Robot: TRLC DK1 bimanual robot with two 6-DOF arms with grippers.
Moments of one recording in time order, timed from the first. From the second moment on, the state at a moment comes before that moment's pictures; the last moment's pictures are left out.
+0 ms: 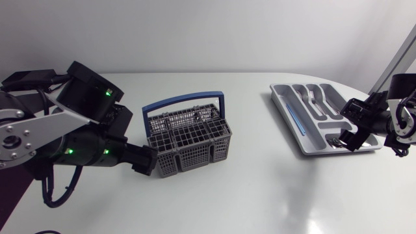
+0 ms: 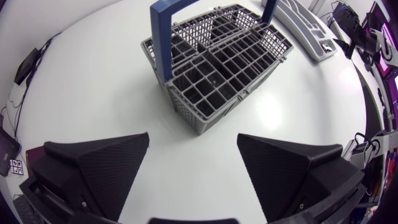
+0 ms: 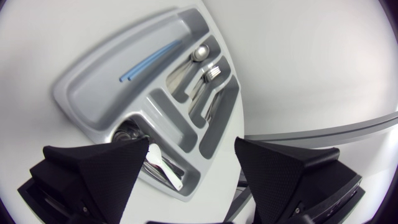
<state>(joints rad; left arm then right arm) -0.58 1.20 0.85 -0.69 -0.12 -0.22 -0.30 1.50 0.74 0.09 0.05 -1.20</state>
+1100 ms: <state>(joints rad) -0.37 1.42 0.82 -0.54 -0.12 -0.20 0.38 1.56 0.92 -0.28 0.09 -0.36</state>
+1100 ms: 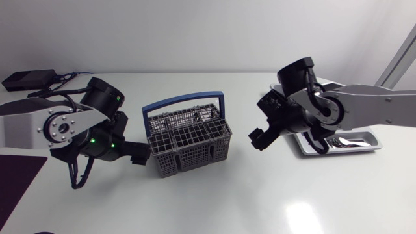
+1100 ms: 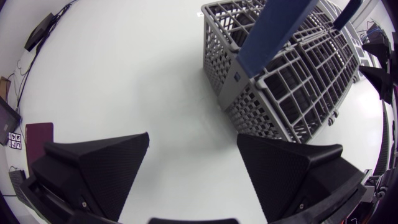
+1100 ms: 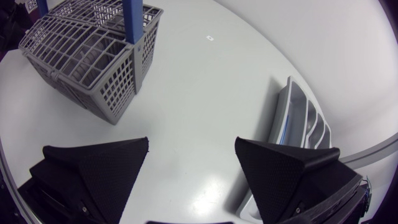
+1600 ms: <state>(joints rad) -0.32 1.59 0.93 -0.45 -0.13 -0.19 0.51 1.69 1.05 -0.30 0.09 -0.26</state>
